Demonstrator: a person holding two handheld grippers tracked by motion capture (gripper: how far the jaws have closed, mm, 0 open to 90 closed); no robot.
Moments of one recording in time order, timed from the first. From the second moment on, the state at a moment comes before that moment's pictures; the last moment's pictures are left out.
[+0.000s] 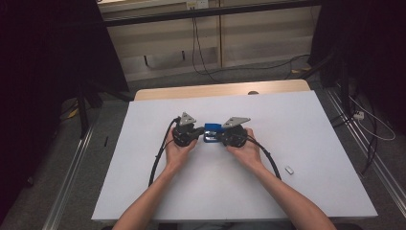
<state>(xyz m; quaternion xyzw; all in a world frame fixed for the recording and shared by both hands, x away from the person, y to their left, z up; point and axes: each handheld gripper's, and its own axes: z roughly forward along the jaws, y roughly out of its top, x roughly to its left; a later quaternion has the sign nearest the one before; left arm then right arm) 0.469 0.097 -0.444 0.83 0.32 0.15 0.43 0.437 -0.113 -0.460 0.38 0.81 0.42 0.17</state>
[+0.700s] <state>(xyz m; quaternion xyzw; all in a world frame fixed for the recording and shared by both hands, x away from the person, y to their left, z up) 0.469 0.097 -0.436 0.82 0.32 0.14 0.46 0.437 -0.113 -0.460 0.38 0.81 0.42 0.17</state>
